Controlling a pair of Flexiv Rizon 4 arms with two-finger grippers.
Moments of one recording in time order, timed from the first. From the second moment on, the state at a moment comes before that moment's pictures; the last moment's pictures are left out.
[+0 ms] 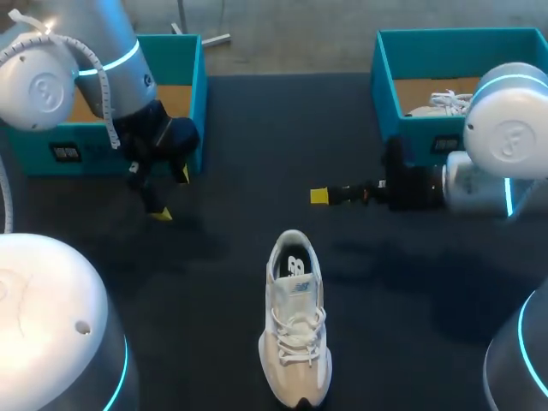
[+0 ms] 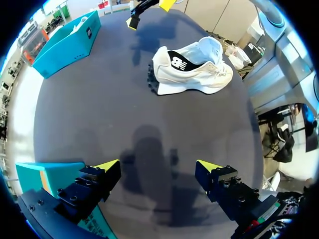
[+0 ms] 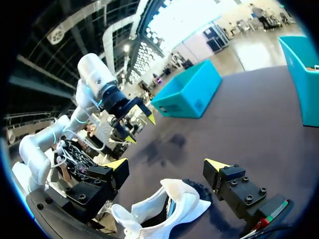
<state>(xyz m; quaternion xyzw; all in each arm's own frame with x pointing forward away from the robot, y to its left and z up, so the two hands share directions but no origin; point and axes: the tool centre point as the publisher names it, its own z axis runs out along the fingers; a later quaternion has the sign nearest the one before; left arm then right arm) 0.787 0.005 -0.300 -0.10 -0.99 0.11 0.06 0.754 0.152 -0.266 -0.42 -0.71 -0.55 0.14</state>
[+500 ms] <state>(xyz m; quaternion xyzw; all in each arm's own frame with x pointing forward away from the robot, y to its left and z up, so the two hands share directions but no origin) 0.794 -0.004 -0.293 -0.10 -0.99 0.10 0.06 0.766 0.150 -0.264 -0.39 -0.68 -0.62 0.07</state>
